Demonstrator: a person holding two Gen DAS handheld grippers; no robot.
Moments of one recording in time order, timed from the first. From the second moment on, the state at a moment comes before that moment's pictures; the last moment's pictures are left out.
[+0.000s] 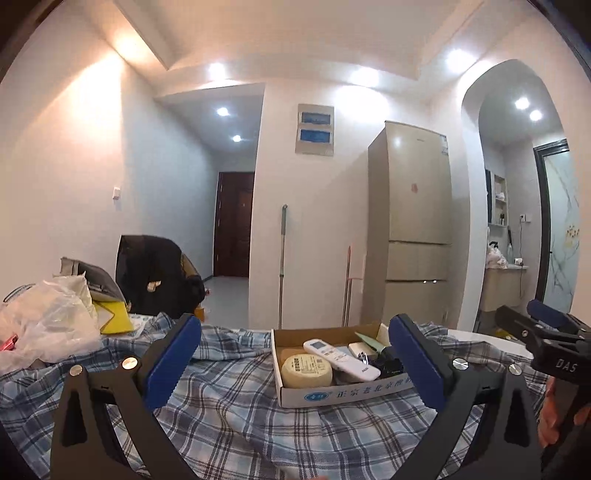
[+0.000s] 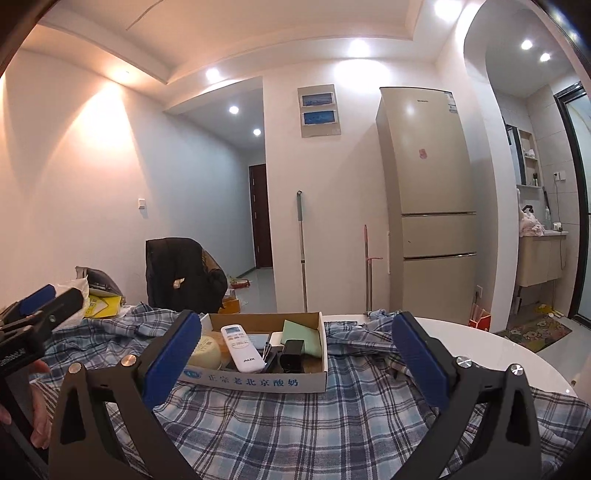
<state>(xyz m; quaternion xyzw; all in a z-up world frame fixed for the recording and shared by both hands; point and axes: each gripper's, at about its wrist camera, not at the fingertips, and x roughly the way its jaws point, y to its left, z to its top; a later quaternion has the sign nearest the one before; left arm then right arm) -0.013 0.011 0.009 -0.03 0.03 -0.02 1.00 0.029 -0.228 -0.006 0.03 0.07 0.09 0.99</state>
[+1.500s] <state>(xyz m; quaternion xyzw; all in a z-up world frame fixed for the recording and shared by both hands) -0.013 0.005 0.005 -0.01 0.03 -0.02 1.00 0.025 -0.223 -0.002 0.01 0.07 0.09 0.99</state>
